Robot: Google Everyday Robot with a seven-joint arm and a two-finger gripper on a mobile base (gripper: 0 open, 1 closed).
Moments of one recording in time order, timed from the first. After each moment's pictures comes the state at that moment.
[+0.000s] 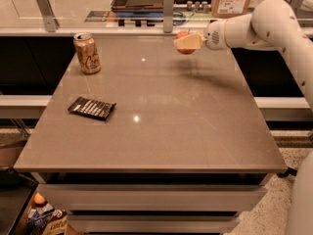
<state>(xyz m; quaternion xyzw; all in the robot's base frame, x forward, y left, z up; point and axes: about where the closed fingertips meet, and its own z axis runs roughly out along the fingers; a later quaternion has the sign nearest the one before) 0.778 -0.115 0.897 -0.30 0.79 0.27 0.47</state>
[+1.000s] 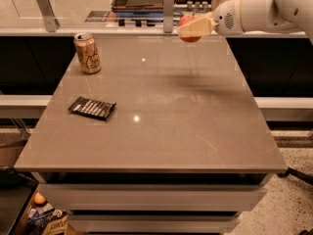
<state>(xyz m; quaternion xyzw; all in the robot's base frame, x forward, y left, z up) 0.723 -0.108 0.966 -0.35 0.76 0.27 0.47</state>
